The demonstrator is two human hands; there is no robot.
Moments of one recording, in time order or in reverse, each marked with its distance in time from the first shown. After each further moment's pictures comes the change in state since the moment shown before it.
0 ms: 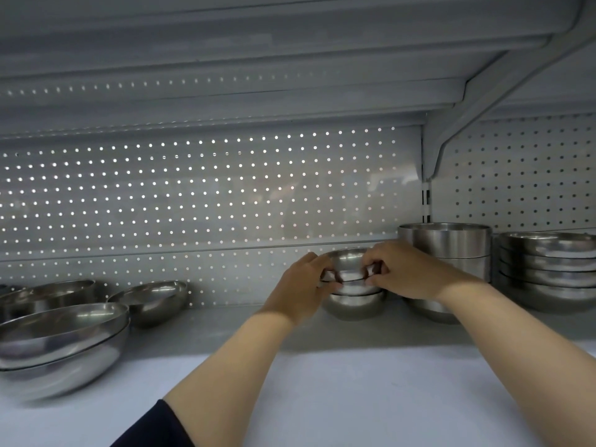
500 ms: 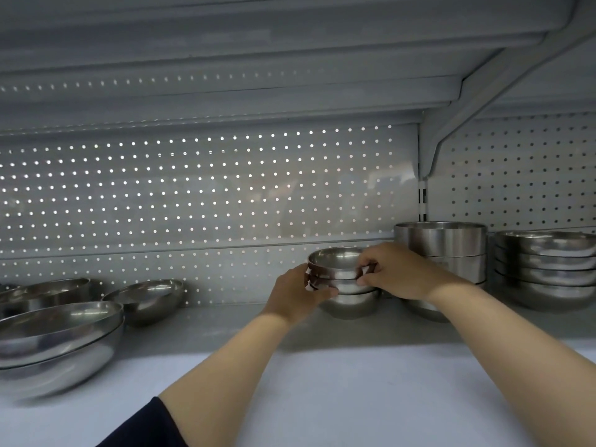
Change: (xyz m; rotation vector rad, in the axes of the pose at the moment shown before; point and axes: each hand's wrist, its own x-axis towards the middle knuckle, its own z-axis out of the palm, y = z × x) left_hand -0.002 -0.009 0.014 -0.277 0.007 -0.307; right_hand 0.004 0.003 0.006 0.094 0.011 0.018
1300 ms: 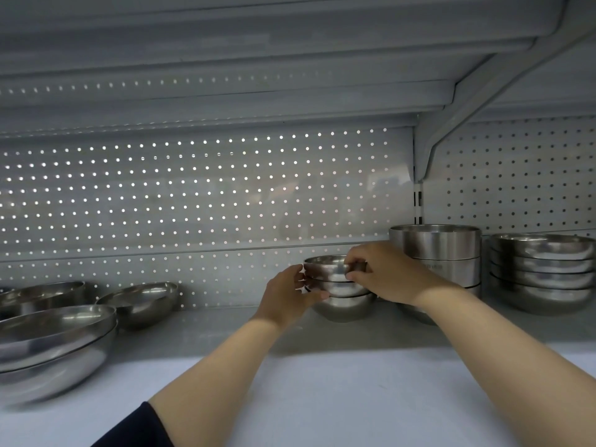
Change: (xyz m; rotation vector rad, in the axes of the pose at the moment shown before) left_hand 0.005 -0.010 0.002 -0.126 0.023 -0.036; right_hand -0.003 -0.011 0.000 -0.031 0.059 -0.059
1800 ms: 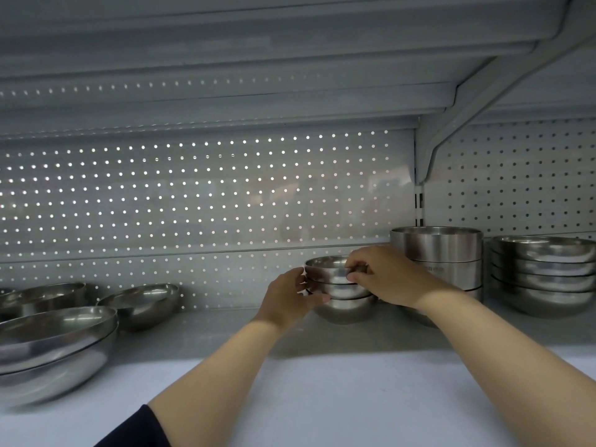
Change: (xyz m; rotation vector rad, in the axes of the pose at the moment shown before) left_hand 0.001 -0.002 0.000 -0.001 -0.028 -0.015; right_hand 0.001 0.001 0.001 0.003 0.009 0.000
